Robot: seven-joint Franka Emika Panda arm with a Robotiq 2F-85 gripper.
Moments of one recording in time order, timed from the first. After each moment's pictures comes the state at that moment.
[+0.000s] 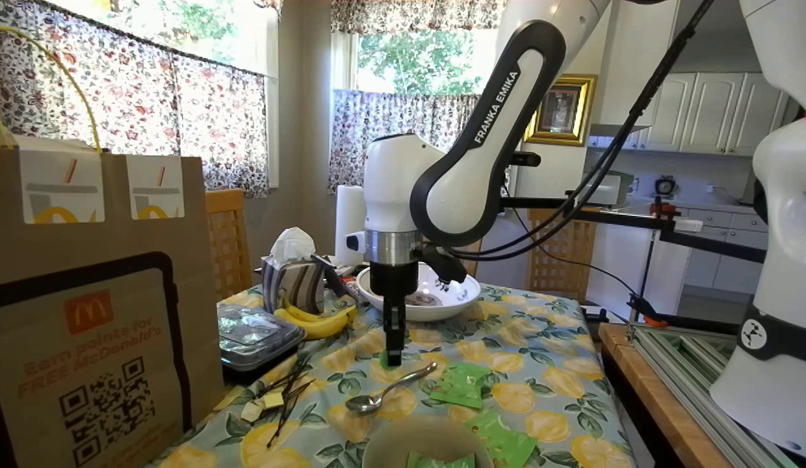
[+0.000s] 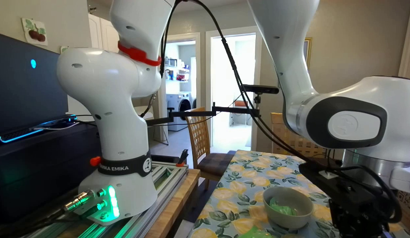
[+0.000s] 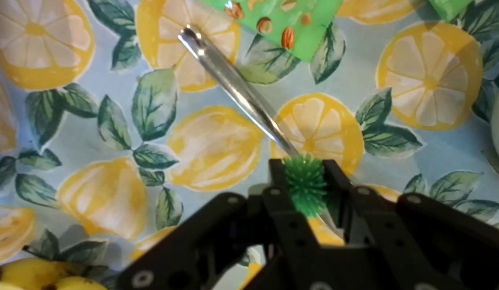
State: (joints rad) arm -0.10 0.50 0.01 -2.23 -0.16 2.69 -0.21
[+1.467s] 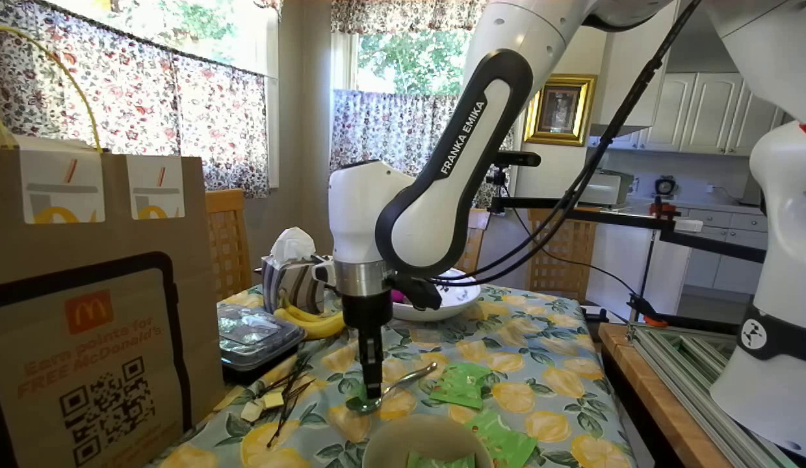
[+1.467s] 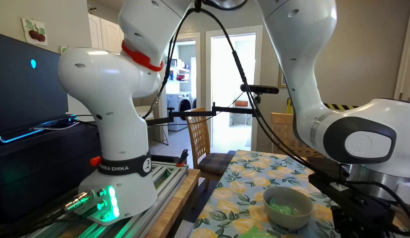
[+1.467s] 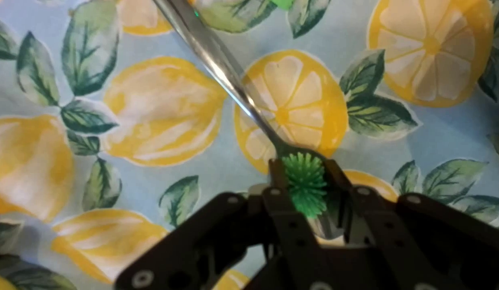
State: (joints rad) arm -0.05 0.65 0.03 -2.07 -0.17 2.63 -0.22
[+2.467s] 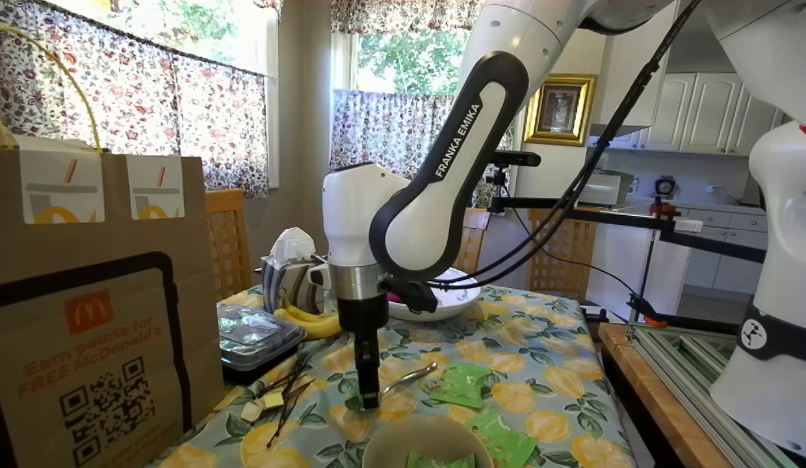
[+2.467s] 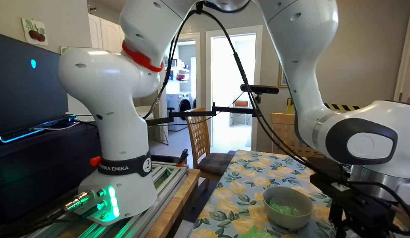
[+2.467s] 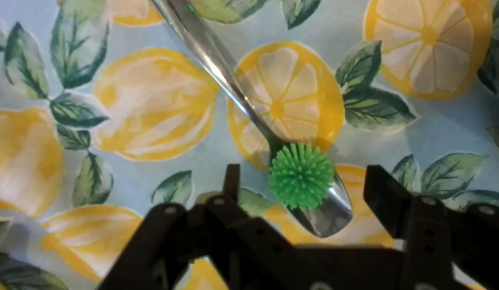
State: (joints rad) arm -0.04 0.67 0.03 -2.05 -0.16 2.62 -0.22
